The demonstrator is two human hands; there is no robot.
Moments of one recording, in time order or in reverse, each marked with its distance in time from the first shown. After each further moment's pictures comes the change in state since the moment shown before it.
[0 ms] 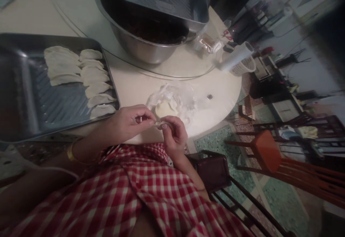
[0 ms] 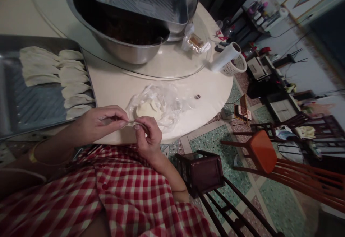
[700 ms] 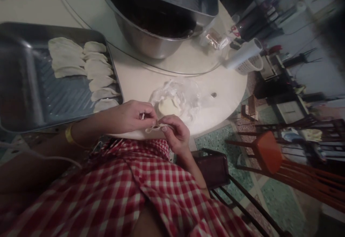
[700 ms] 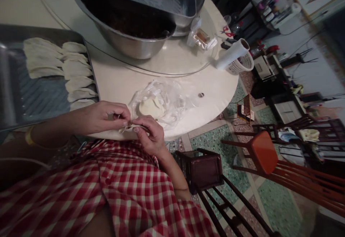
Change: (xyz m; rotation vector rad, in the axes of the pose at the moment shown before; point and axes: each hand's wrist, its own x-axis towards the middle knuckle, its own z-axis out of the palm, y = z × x) left_hand 0.013 0.011 -0.015 0.079 -0.290 -0.056; right_hand 0.011 0.000 -0.015 0.026 -0.264 -0.110
